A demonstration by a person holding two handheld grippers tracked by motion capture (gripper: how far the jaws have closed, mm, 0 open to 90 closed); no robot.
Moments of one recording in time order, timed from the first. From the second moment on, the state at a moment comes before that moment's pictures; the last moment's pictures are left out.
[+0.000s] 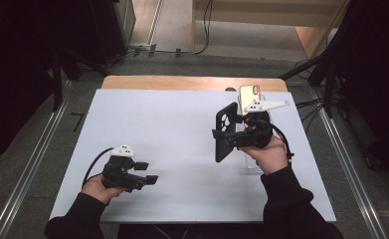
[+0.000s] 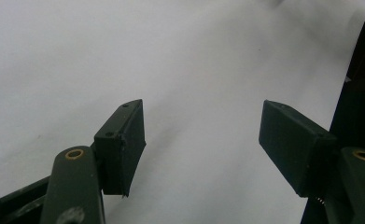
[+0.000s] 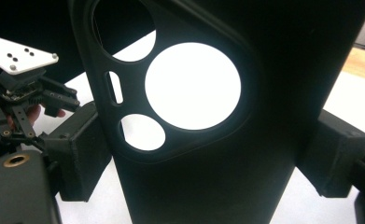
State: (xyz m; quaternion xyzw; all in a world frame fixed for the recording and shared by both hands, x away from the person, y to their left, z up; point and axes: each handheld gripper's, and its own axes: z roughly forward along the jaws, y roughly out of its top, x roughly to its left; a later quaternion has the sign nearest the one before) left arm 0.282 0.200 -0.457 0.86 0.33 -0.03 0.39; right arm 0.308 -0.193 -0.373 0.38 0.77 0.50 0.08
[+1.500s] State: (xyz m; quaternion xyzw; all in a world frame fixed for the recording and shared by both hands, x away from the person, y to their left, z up) left arm 0.281 0.204 -0.459 0.86 0.34 -0.03 0.39; right arm 0.338 -0.282 -0.378 0.53 0.67 0.47 0.23
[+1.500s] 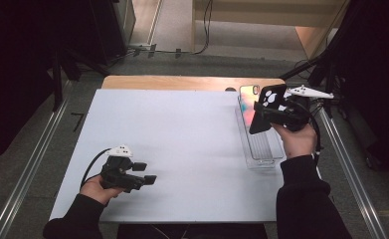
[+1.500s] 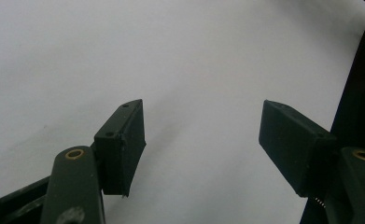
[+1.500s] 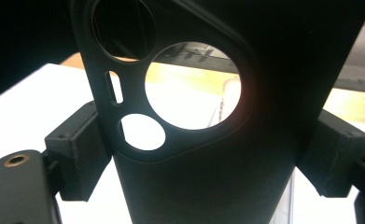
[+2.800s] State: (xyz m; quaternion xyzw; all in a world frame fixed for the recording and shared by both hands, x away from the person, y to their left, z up) left arm 0.282 0.203 -0.461 0.86 0.34 -0.03 0.39; right arm 0.441 -0.268 -0.450 0.61 0.66 0.38 0.22
